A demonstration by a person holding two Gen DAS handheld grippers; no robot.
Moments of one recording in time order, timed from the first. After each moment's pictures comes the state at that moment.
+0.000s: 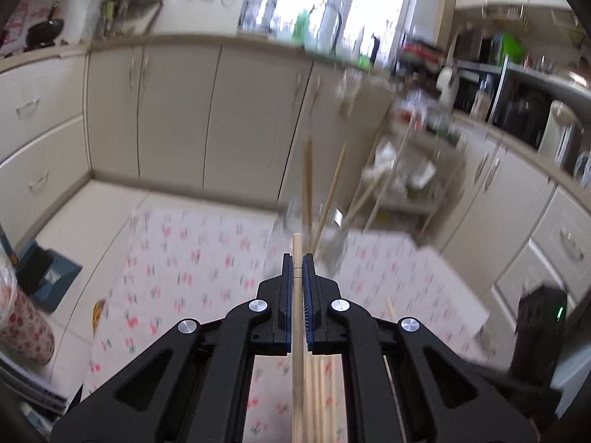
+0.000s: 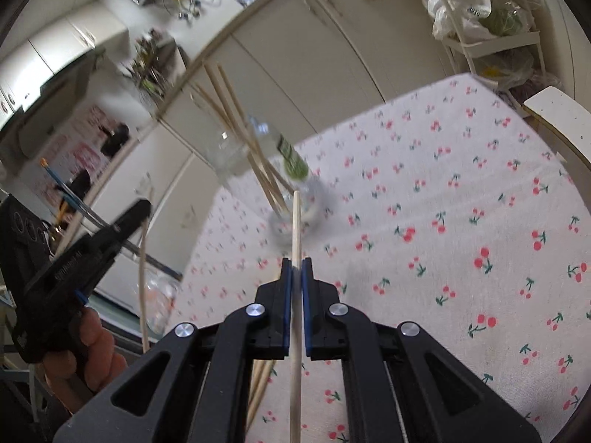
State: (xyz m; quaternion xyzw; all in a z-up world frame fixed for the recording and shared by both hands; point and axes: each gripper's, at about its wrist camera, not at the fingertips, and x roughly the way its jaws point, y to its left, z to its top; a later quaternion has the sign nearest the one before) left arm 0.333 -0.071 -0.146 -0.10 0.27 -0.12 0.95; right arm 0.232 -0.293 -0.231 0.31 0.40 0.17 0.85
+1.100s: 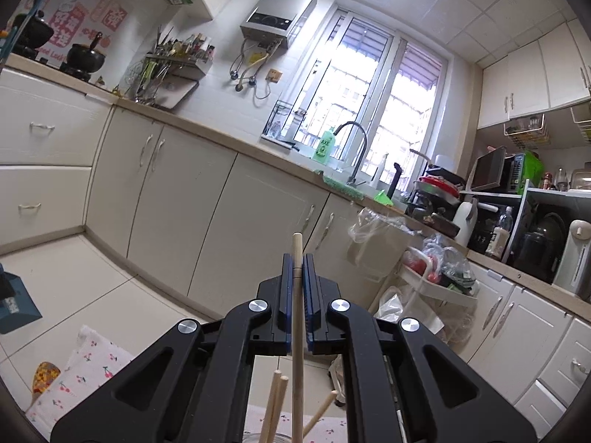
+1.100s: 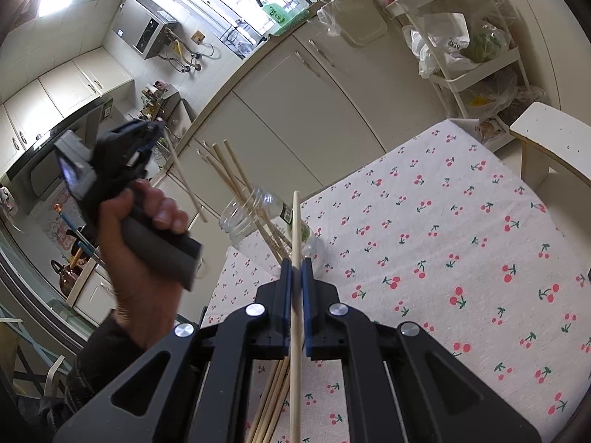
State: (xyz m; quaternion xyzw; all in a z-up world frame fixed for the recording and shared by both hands) left arm 0.462 -0.094 -0.086 -0.20 0.06 -0.05 0.98; right arm 0.222 -0.324 -0.209 0.34 0.33 0.14 0.87
